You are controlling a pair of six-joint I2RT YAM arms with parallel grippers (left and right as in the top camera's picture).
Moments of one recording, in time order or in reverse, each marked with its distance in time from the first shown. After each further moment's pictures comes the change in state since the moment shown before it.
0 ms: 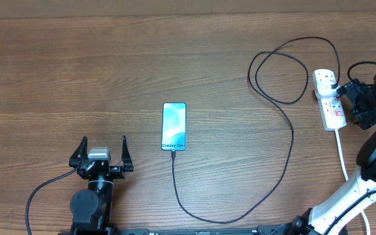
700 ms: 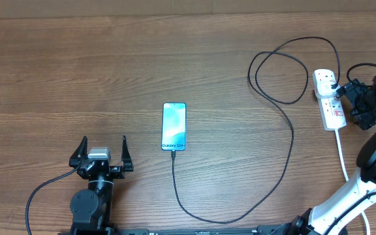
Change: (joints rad) left arm 0.000 0.000 0.000 0.000 0.000 0.000; right arm 0.000 -0.018 -0.035 0.032 -0.002 -0.005
